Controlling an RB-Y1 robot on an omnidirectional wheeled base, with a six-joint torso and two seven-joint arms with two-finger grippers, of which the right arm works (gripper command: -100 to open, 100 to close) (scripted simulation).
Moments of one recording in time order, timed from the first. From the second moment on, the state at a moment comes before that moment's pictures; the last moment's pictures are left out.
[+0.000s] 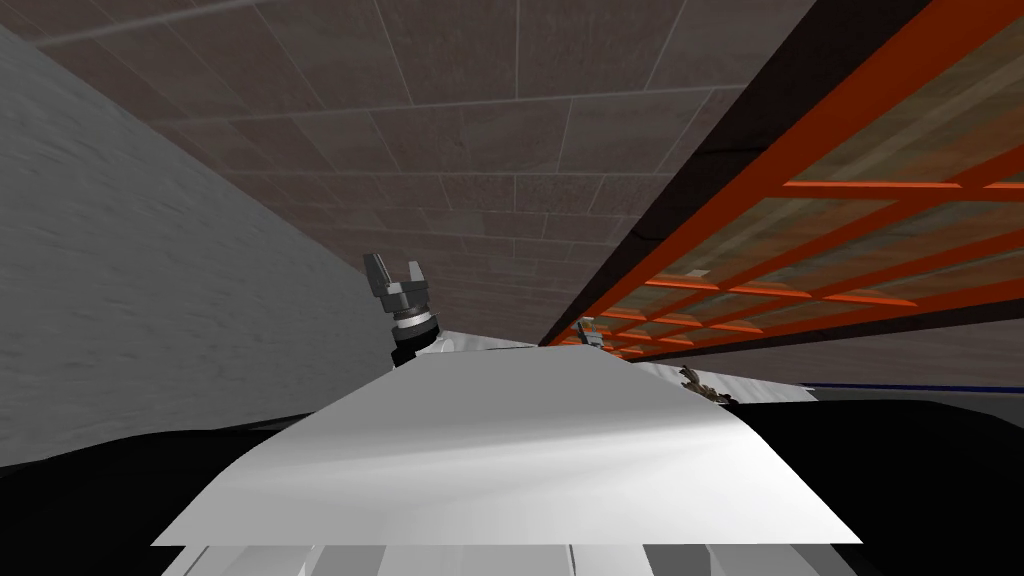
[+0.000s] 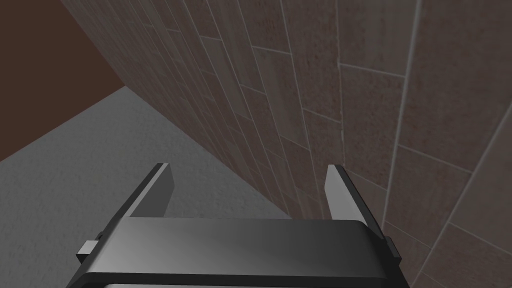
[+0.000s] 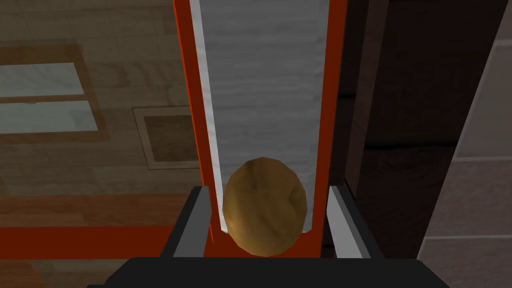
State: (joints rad) arm 0.23 -0.15 -0.57 -0.78 0.49 -1.06 1.02
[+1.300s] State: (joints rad) arm 0.21 -0.16 -0.53 -0.77 0.44 -1.05 0.86
